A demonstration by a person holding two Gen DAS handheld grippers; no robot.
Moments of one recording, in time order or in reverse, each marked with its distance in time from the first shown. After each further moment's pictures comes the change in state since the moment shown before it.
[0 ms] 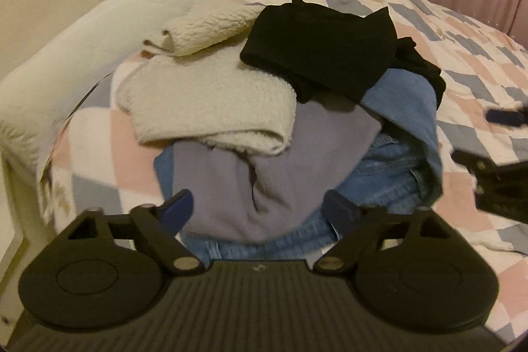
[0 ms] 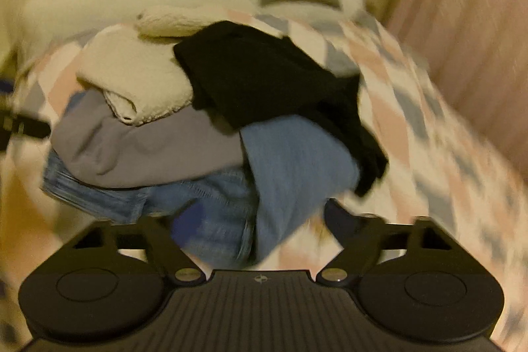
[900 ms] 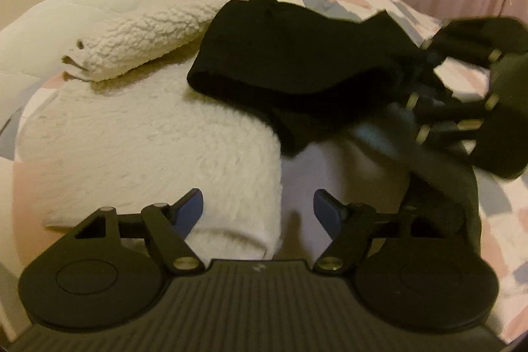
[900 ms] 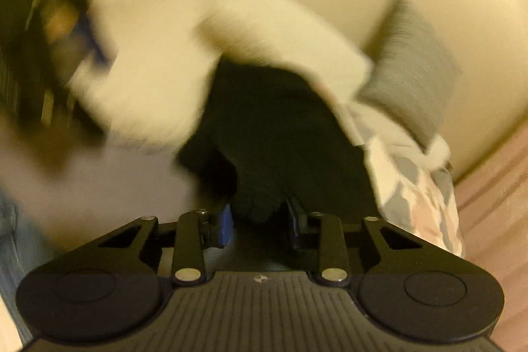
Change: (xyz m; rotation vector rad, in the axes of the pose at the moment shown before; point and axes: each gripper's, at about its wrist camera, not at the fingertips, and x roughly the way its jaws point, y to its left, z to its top) left arm 0.139 -0.008 0.056 -0.012 -0.063 -0.161; right arm 0.162 -0.019 0.073 -0.463 -0.302 0.120
